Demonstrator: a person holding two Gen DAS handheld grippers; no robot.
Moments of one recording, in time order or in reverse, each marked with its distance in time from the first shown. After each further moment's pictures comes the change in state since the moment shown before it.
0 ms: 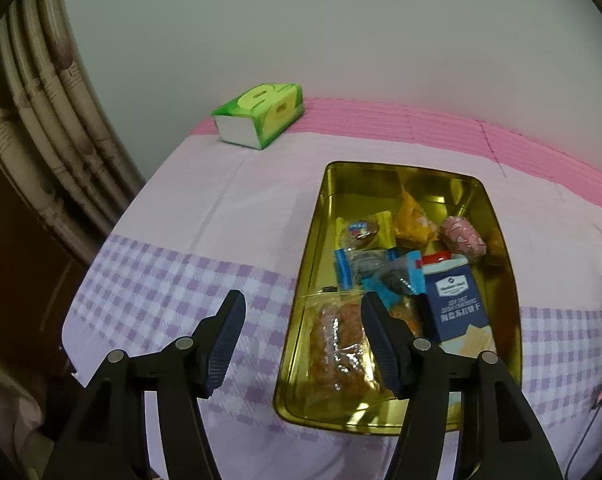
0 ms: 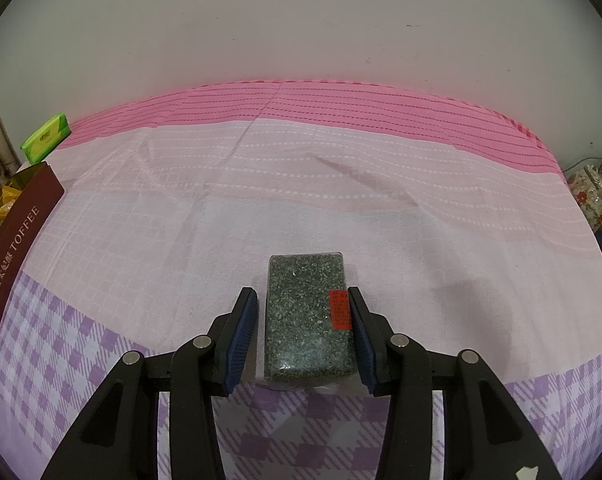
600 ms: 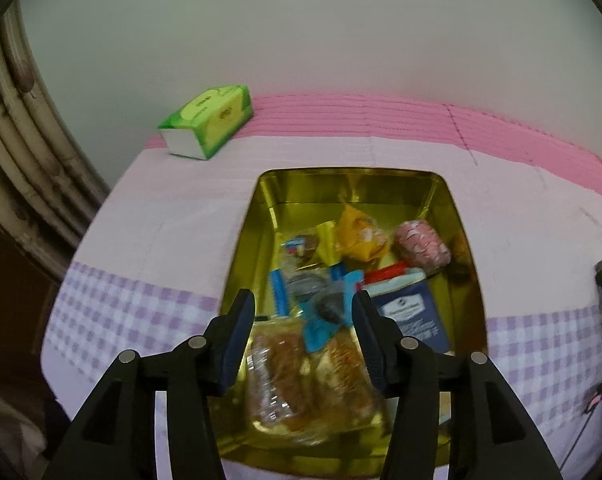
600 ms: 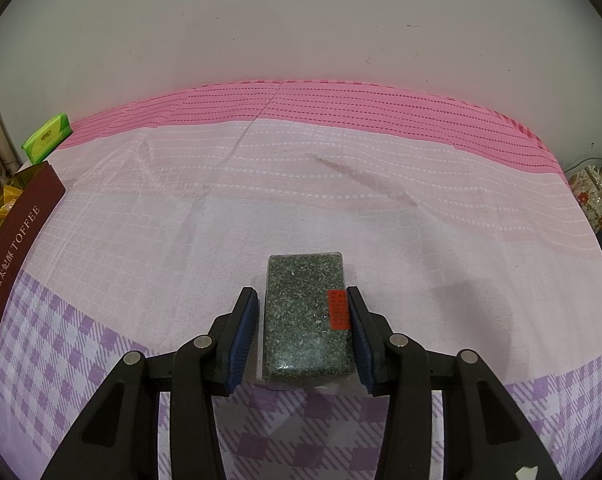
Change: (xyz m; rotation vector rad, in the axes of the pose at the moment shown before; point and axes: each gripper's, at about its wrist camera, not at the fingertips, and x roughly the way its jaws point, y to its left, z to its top) left arm 0.022 -0.048 0.024 0.094 0.024 -0.052; right arm 0.001 0.001 0.000 -0.006 0.002 0.016
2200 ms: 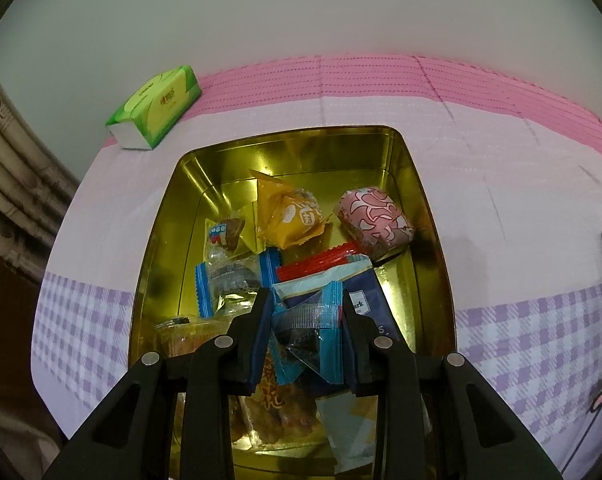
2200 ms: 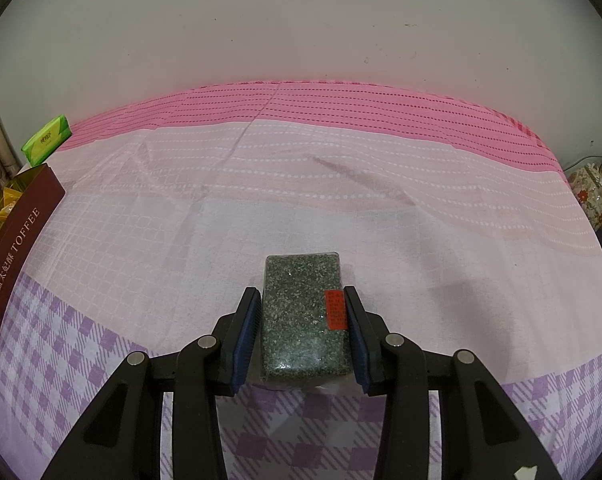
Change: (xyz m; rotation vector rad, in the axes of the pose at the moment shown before) left arm 0.035 -0.056 0.001 0.098 0.104 -0.021; right arm 0.000 0.000 0.000 0.004 -0.001 0.001
